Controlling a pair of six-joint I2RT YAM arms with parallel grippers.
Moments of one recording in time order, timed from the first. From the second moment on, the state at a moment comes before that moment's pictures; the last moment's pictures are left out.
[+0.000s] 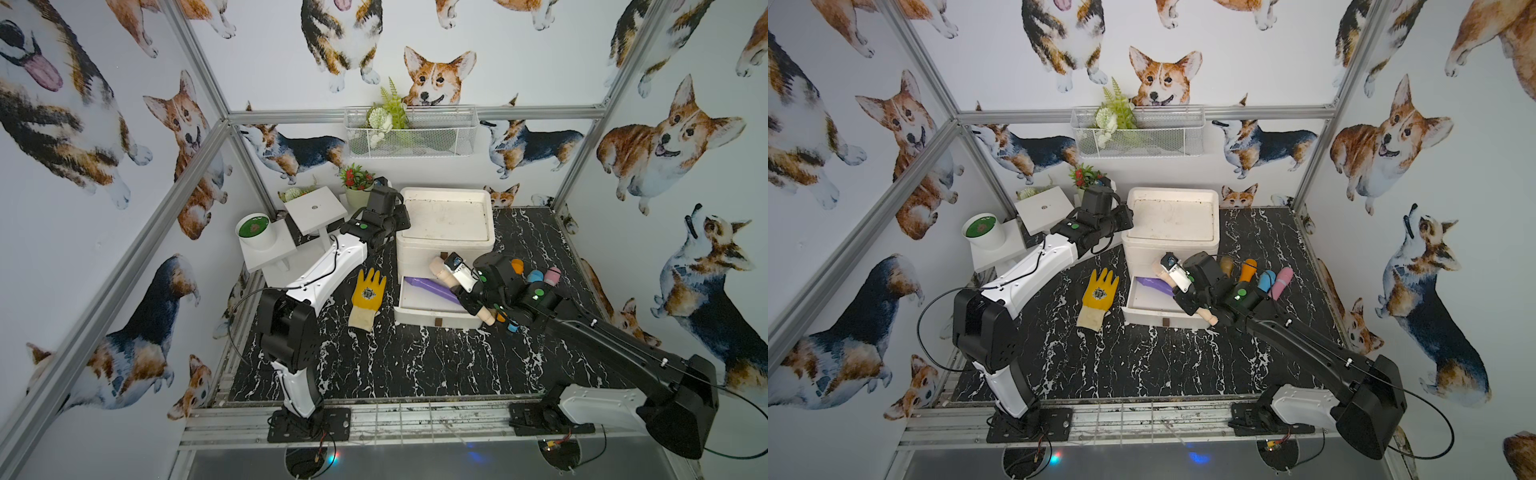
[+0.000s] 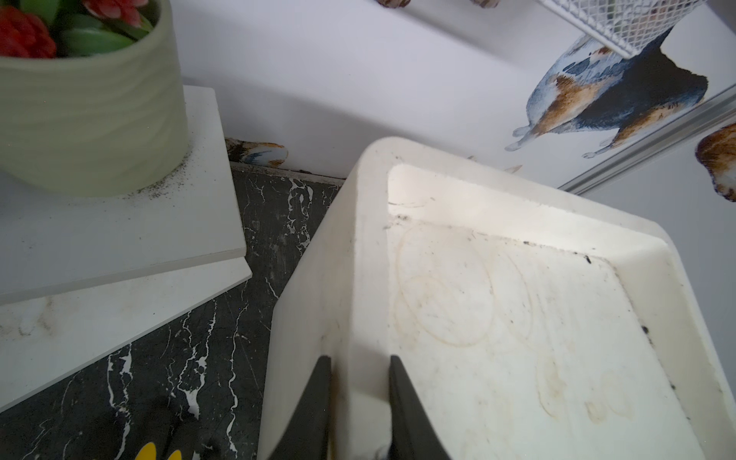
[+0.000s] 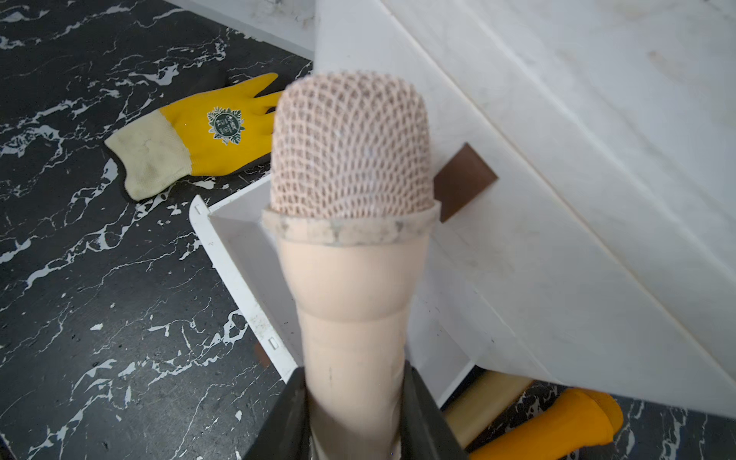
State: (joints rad) left arm -0.50 1.81 1.64 -0.39 -0.05 -0.55; right arm 0.77 1.16 1.00 -0.56 0.13 -0.14
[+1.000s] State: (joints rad) left arm -0.50 1.80 1.62 -0.38 -0.04 -0.54; right arm -0.10 0.97 0.80 -0.67 0.21 0.26
